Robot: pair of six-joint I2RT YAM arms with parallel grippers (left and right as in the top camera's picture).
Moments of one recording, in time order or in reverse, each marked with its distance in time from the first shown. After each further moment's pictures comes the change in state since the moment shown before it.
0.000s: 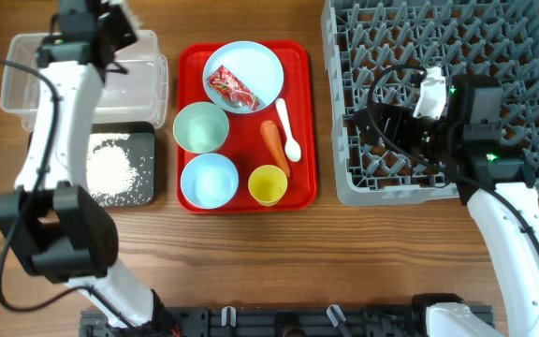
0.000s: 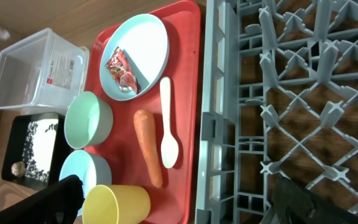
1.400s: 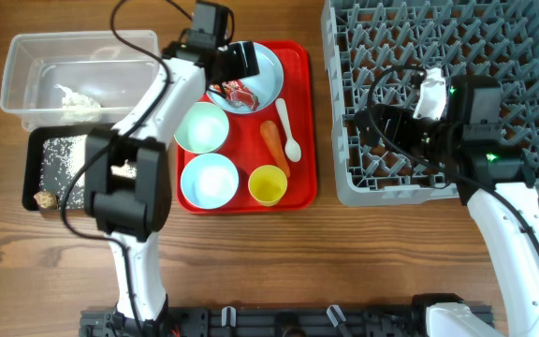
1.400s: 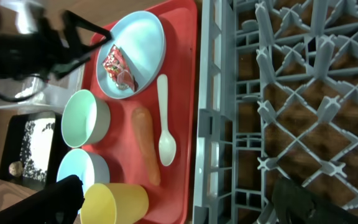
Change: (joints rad) left arm -0.356 0.280 0.008 0.036 0.189 -0.109; right arm 0.000 0.000 0.000 -0.018 0.008 0.000
